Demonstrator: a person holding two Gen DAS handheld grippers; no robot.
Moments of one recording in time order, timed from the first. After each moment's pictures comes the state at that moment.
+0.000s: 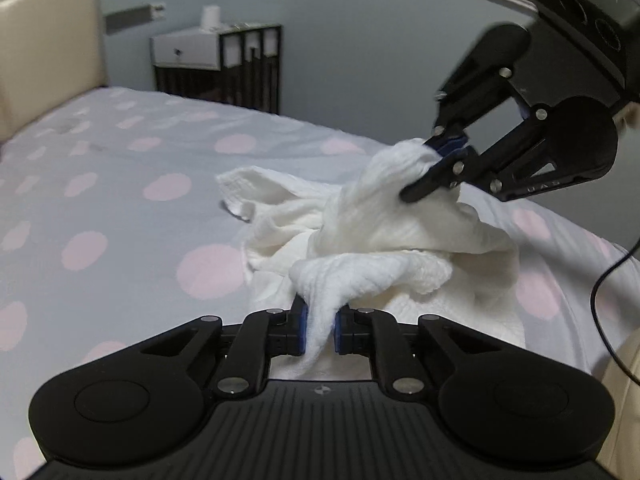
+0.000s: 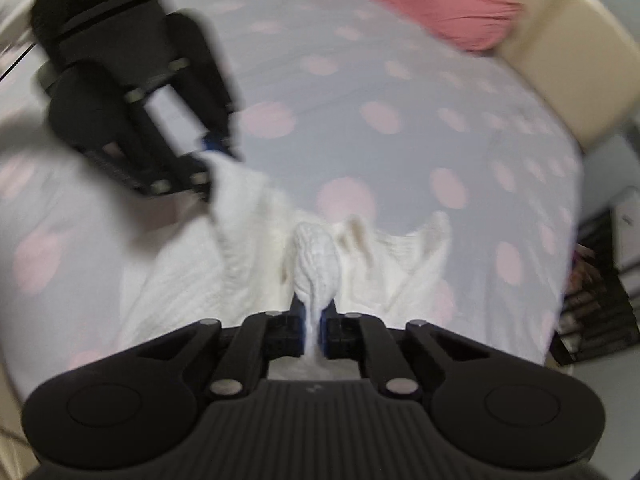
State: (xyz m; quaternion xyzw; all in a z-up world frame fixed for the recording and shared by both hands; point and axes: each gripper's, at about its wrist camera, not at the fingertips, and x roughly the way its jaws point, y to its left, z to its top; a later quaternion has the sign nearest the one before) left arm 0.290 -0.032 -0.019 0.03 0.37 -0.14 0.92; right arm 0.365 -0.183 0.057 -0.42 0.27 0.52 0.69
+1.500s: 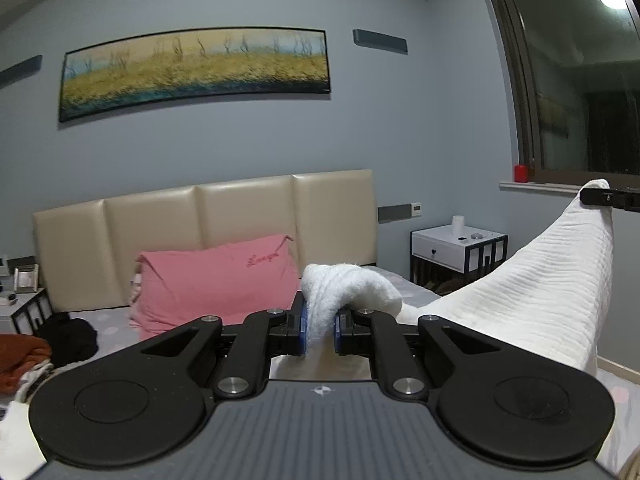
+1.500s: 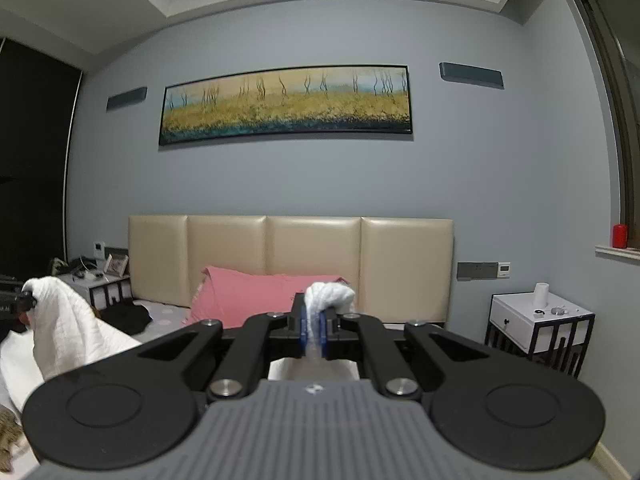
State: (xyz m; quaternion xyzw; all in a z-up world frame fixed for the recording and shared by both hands) left arm -0.056 0.086 0.304 0.03 0.11 0.22 0.97; right arm 0.156 -0.180 0.336 -0.01 0.02 0.44 0.90
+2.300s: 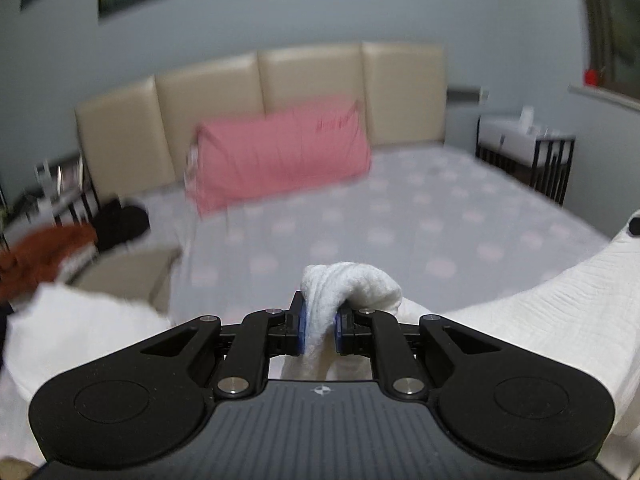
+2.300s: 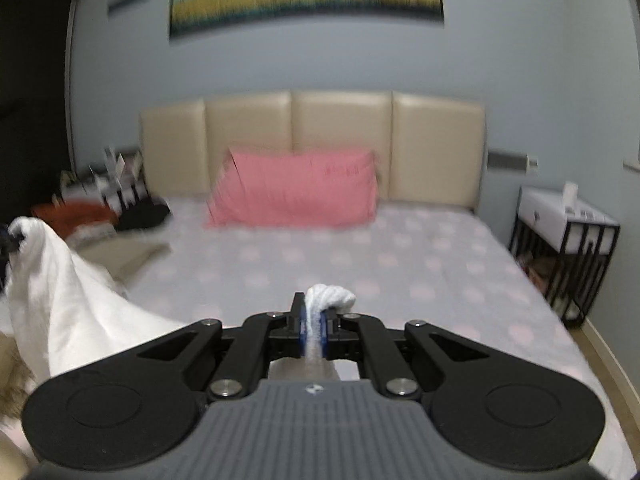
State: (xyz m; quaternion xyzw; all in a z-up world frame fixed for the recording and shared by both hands) left arm -0.057 0.205 0.165 -0.03 0.29 0.29 0.91; right arm 0.117 -0.068 0.186 -0.10 0.19 0.43 0.88
